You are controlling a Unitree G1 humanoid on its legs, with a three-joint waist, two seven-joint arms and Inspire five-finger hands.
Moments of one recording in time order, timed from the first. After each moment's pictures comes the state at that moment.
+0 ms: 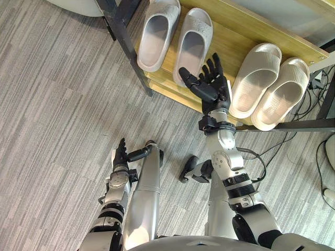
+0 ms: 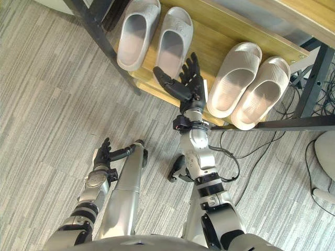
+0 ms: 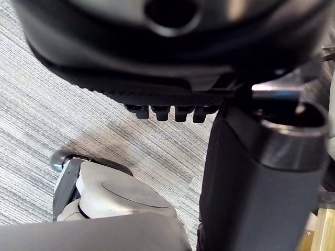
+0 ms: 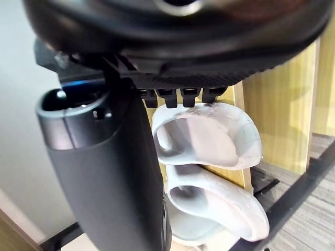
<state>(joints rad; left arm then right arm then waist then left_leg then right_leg) -0.23 0.09 0.13 0.77 -0.12 -0.09 0.19 -0.50 0.01 0.20 0.19 0.53 -0.15 -0.25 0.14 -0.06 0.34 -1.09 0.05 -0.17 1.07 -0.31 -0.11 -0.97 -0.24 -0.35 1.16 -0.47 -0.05</state>
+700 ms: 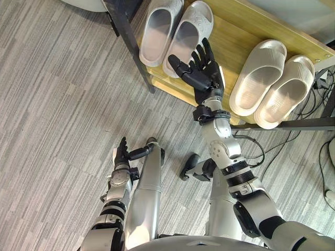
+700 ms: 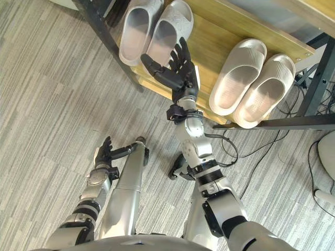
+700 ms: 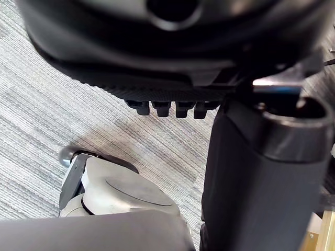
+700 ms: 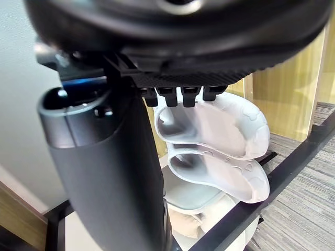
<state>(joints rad) -0.25 0.08 0.14 0.79 -0.12 -0.09 0.19 -0.61 -0.05 0.22 0.23 0.59 -0.16 -0.26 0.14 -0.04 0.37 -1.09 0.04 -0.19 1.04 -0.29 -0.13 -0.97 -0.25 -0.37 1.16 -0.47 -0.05</state>
